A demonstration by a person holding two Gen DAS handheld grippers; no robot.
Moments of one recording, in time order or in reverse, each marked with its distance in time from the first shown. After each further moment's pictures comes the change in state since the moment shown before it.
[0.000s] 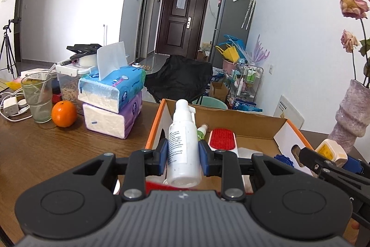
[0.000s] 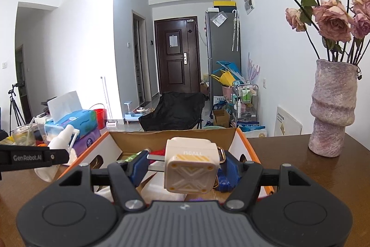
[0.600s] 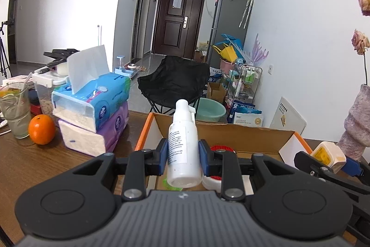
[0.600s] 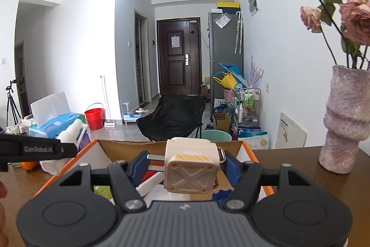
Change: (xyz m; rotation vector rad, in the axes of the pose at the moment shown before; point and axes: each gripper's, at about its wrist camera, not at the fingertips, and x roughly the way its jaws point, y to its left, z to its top) left arm 0.063 -0.013 0.025 0.014 0.003 -0.013; right arm 0.058 -0.001 0.015 -0.036 -0.008 0.003
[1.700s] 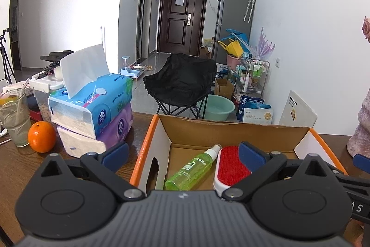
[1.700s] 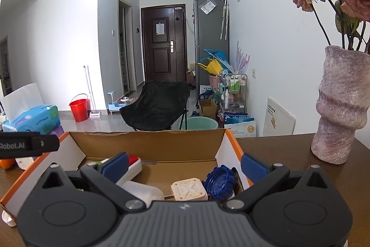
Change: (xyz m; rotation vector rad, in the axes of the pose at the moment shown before) left arm 0.021 -0.002 0.003 0.041 0.014 0.048; right arm 0.032 -0.019 -0.006 0.031 0.070 -0.078
